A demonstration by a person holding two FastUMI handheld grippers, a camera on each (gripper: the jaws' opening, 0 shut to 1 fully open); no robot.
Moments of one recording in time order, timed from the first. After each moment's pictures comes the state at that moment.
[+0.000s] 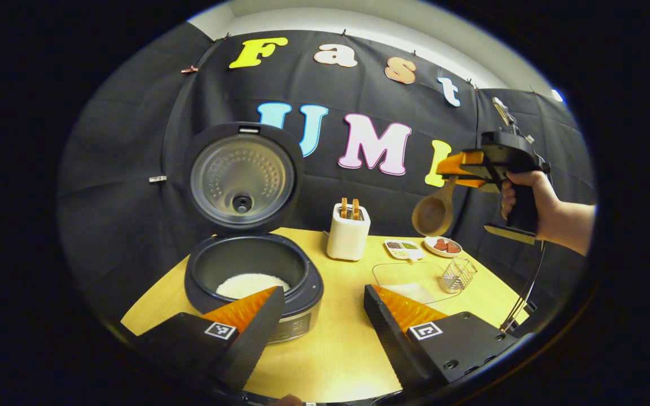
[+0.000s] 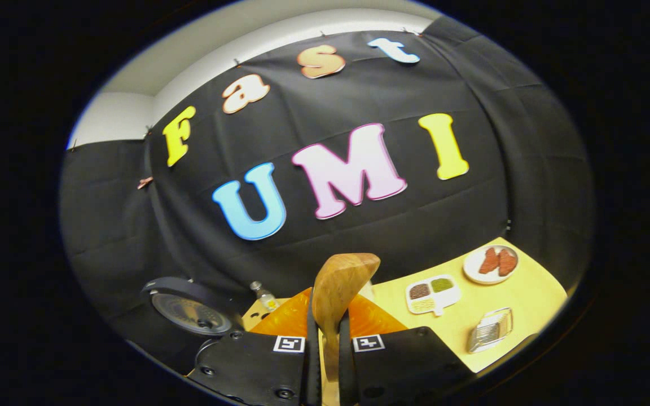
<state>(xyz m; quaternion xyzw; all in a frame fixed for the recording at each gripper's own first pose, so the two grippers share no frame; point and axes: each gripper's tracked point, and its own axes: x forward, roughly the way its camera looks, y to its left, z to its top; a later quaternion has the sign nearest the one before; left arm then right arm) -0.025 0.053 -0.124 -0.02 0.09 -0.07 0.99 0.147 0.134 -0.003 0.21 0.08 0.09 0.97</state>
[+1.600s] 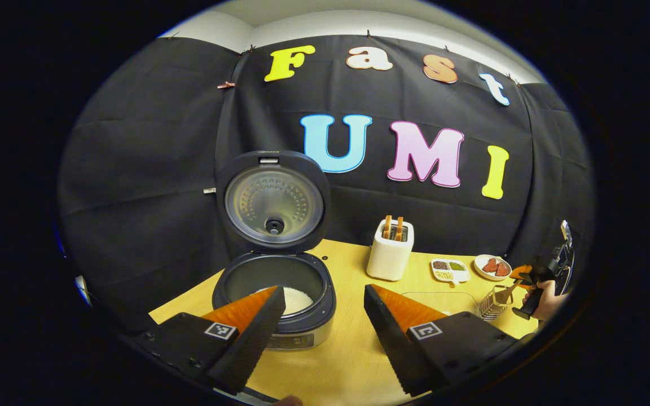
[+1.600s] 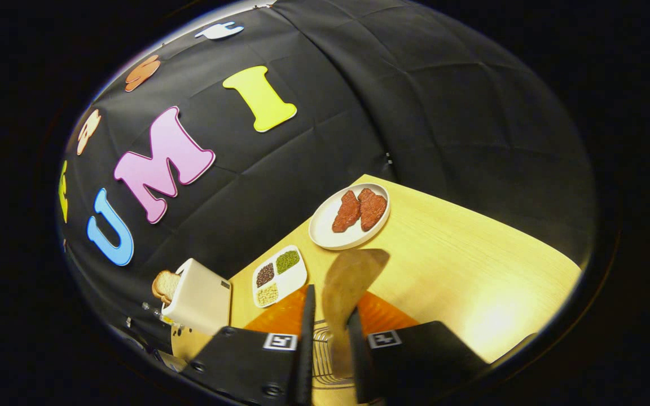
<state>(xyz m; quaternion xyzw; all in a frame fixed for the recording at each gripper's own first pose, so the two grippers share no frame) -0.005 0.038 -0.073 -0.01 0.08 0.11 0.99 0.209 -0.107 -0.243 0.31 0.21 -0.11 0.92</state>
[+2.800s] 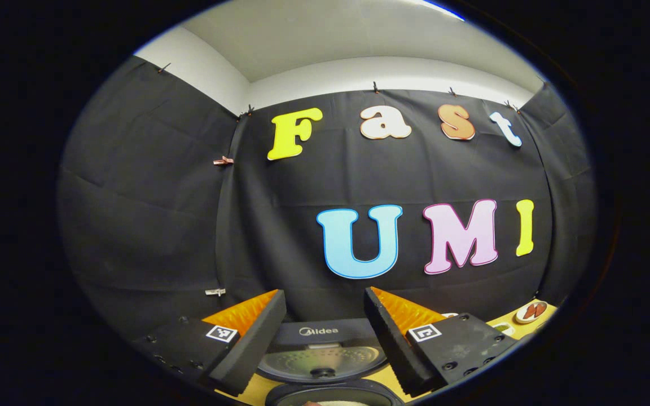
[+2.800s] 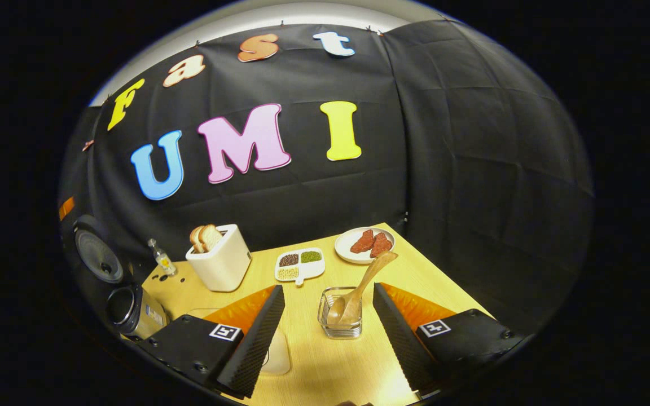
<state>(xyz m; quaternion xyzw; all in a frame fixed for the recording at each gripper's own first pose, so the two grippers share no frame) 0.147 0.185 0.130 0.06 -0.14 0.12 0.98 0.066 -0.042 -0.125 0.09 0.17 -0.05 0.98</state>
